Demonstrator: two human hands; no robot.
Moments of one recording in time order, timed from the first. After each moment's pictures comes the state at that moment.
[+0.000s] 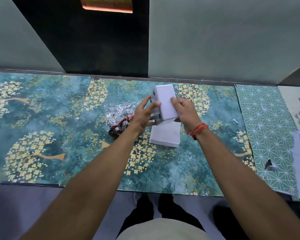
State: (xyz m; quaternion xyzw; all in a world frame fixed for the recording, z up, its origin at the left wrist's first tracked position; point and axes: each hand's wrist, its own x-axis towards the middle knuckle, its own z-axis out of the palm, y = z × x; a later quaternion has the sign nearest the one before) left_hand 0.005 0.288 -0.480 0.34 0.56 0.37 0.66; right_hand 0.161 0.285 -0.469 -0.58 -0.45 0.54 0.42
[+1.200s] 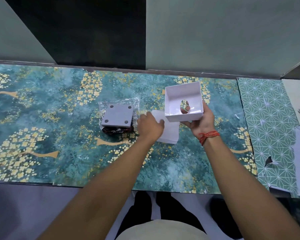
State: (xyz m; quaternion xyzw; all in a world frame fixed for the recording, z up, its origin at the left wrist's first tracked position) left_hand 0.041 0.269 -0.536 0.56 0.75 0.09 0.35; right_hand 0.215 0.280 -0.519 -0.56 -0.11 0.63 0.53
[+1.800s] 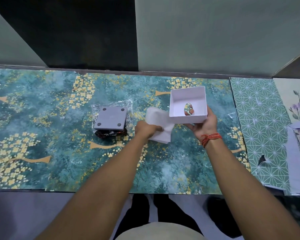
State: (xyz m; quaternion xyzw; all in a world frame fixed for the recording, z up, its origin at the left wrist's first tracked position) left_hand 0.048 0.283 -0.558 0.34 0.75 0.16 0.55; right_hand 0.250 0.275 -0.524 -0.58 -0.07 0.60 0.55
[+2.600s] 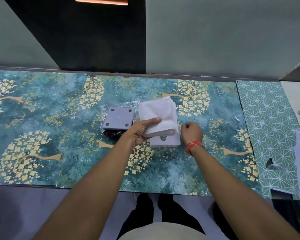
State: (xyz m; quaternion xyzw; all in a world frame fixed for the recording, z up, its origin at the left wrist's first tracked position) left_hand -0.001 0.274 -0.520 0.17 0.55 0.28 0.77; right_hand 0.190 0.249 -0.543 -0.83 -0.43 0.29 0.19
